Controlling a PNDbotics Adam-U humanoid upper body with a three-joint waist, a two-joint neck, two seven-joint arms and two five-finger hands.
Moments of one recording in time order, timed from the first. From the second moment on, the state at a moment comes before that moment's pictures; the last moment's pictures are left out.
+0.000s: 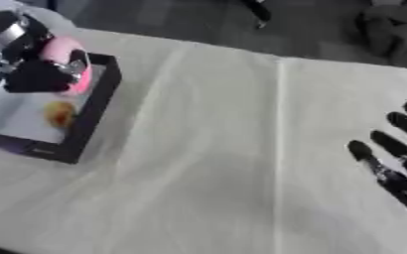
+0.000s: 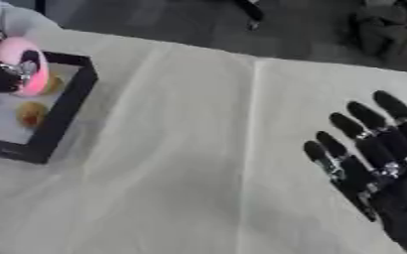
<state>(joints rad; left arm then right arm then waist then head) -0.79 0.84 -0.26 -1.74 -0.38 0.76 -0.19 -0.25 -0.80 0.27 -1.98 1.36 0.11 -0.91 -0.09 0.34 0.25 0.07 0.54</state>
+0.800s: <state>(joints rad) -0.80 0.78 -0.25 -1.32 -0.39 0.65 0.07 -0.25 -0.76 0.21 -1.98 1.35 0.15 -0.90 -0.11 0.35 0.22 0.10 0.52</state>
